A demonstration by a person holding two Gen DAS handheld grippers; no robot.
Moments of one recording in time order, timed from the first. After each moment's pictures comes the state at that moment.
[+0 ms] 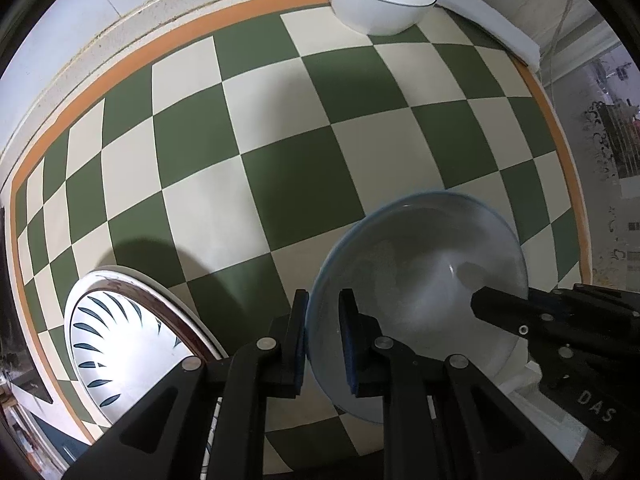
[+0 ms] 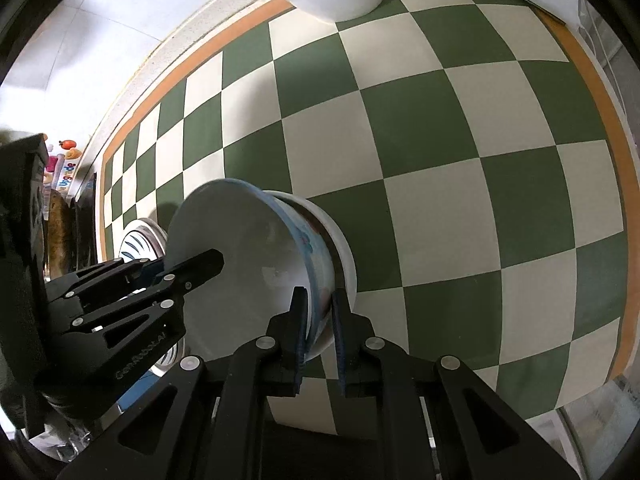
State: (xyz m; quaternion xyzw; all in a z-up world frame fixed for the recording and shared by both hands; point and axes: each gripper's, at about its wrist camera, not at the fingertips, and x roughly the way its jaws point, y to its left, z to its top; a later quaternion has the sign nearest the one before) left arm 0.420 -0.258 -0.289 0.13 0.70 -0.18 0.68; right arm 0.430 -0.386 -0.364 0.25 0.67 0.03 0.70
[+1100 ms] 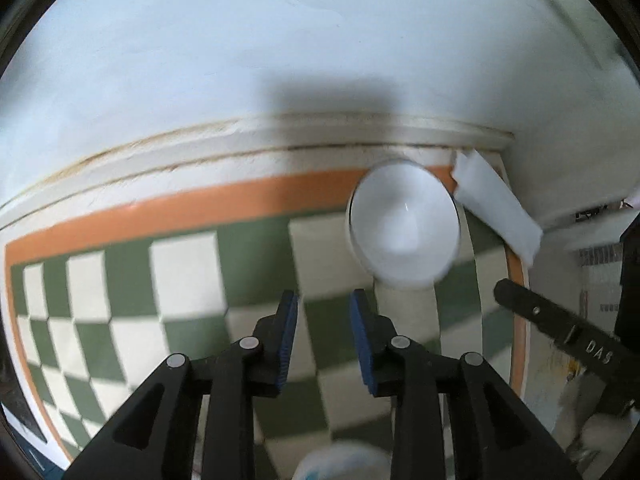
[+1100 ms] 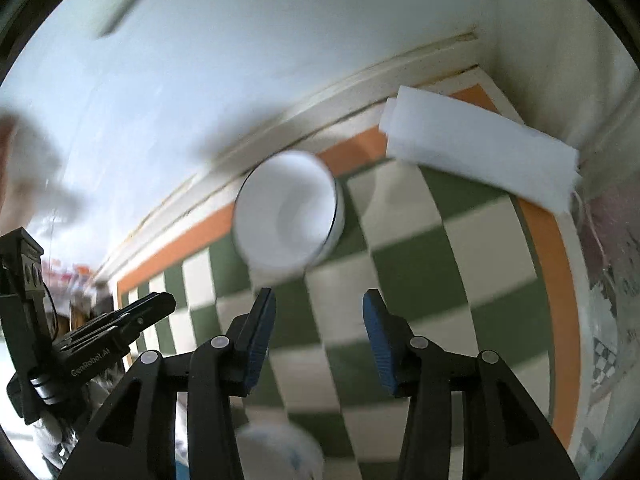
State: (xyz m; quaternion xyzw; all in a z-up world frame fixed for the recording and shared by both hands) left arm 0.620 -0.315 -0.244 0.02 0.66 -0.17 0.73; right arm 0.597 -0.521 -0.322 0.30 0.59 -0.01 0.75
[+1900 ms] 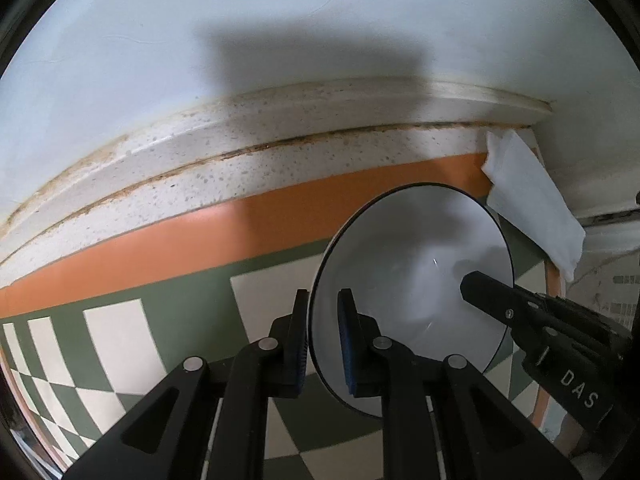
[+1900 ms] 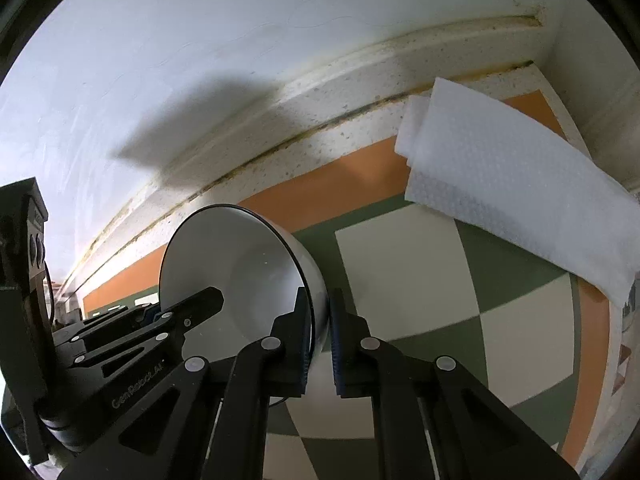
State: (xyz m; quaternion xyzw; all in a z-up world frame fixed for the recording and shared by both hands) left arm 0.641 -0.374 -0.311 0.08 0.67 -0.19 0.71; right arm 0.681 -0.509 -0.396 0.27 0.62 -0.02 0.74
